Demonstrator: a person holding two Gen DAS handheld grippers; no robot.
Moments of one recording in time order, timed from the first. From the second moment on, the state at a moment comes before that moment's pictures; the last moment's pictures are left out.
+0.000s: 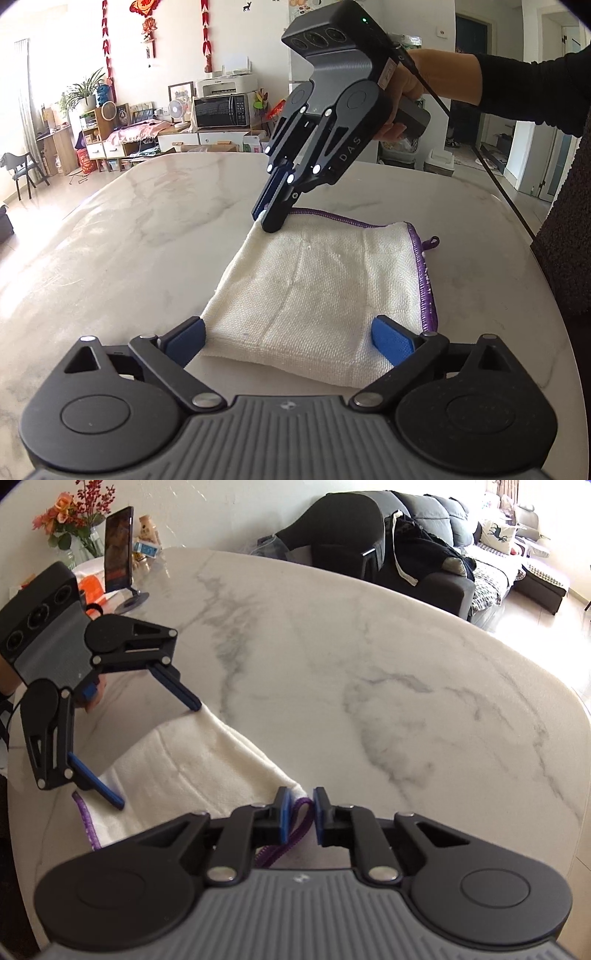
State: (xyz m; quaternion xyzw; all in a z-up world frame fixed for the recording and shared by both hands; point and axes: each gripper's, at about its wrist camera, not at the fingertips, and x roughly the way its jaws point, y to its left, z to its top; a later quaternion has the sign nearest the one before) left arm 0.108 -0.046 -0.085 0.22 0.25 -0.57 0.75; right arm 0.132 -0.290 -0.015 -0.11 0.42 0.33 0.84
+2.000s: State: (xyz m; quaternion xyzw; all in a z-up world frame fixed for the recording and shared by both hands) left arm 0.119 0.002 -0.040 0.09 0.36 -0.20 0.90; right arm 0.092 -0.186 -0.028 -0.09 0.40 0.21 0.89
